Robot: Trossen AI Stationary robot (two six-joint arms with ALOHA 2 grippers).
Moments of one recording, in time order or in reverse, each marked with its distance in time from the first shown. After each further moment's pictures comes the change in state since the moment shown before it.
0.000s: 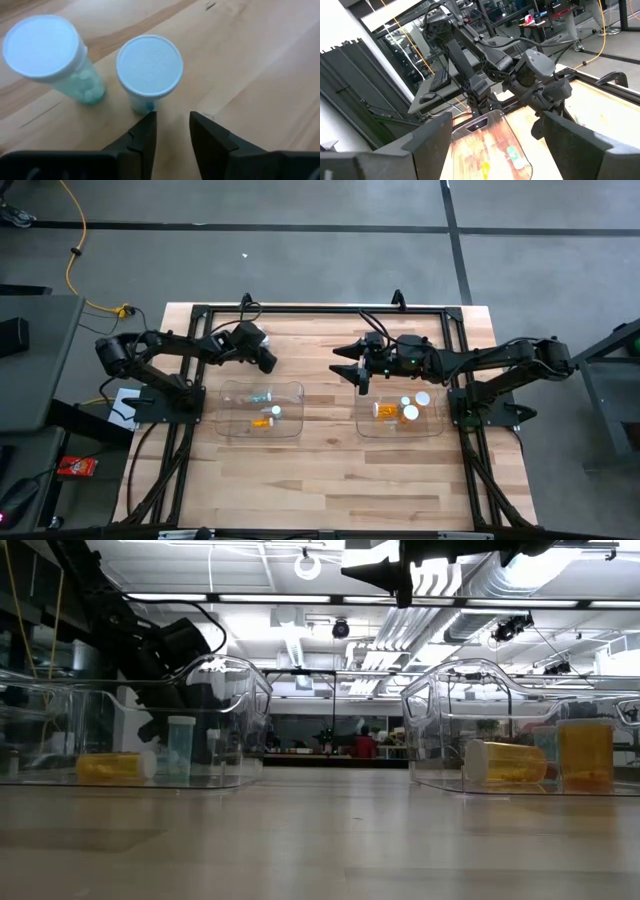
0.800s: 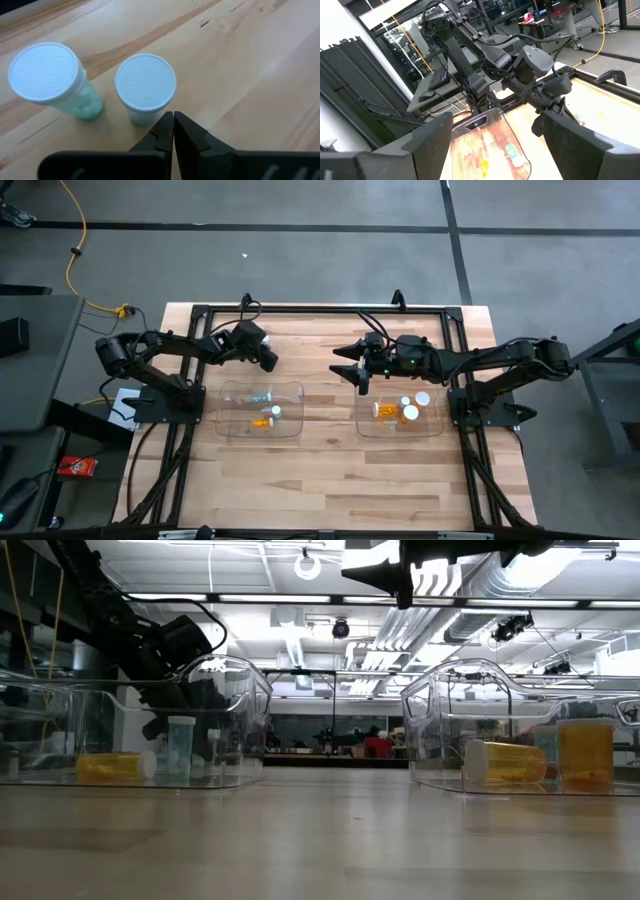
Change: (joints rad) left arm 0.000 0.000 0.000 0.048 -0.006 0.000; right arm 0.000 0.000 0.000 -0.011 0.000 0.000
